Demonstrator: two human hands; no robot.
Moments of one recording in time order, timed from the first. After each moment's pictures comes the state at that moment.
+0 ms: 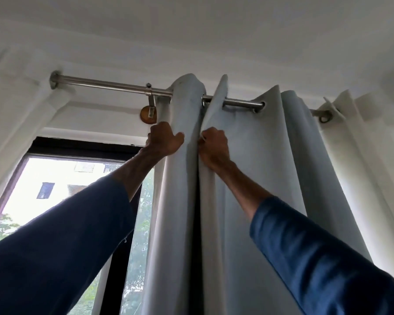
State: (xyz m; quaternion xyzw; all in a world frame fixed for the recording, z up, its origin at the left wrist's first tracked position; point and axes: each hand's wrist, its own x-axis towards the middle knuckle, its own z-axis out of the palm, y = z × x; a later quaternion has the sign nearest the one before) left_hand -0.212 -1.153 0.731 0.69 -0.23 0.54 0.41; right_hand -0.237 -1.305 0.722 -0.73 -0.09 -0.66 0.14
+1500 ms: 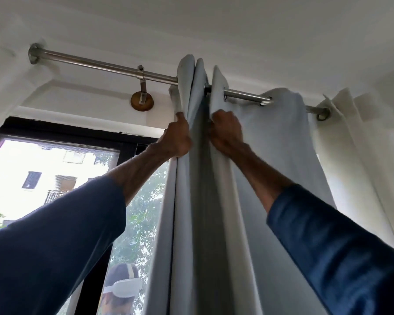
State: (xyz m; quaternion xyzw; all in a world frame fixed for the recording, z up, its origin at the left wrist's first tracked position) left_hand -0.199 -1.201 0.722 0.69 -0.36 0.55 0.31; right_hand -0.253 -1.349 0.740 -0.73 -0.04 -0.68 -0.03
